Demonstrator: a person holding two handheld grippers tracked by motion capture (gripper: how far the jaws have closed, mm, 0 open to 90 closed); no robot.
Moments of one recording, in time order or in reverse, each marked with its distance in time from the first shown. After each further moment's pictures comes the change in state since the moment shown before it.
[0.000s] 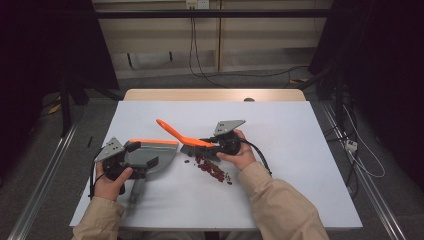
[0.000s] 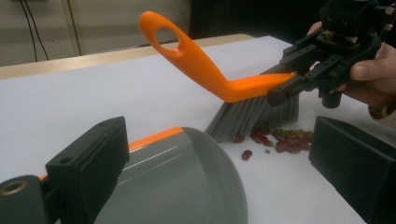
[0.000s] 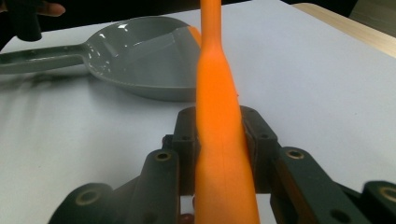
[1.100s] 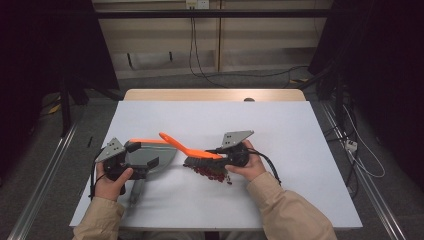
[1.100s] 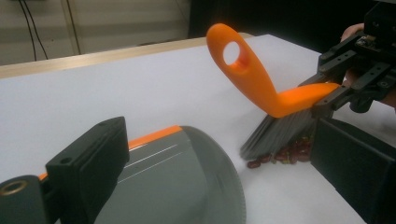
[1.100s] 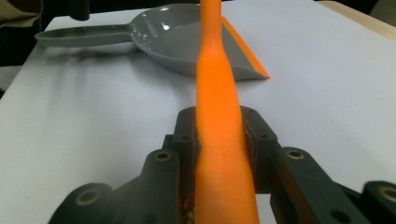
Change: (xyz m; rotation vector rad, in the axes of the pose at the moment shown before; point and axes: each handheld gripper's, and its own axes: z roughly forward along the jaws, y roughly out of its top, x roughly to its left) left arm -0.002 -0.001 0.001 0.005 -0.001 0.002; right arm 0.029 -0.014 -0.028 0.012 0.041 -0.046
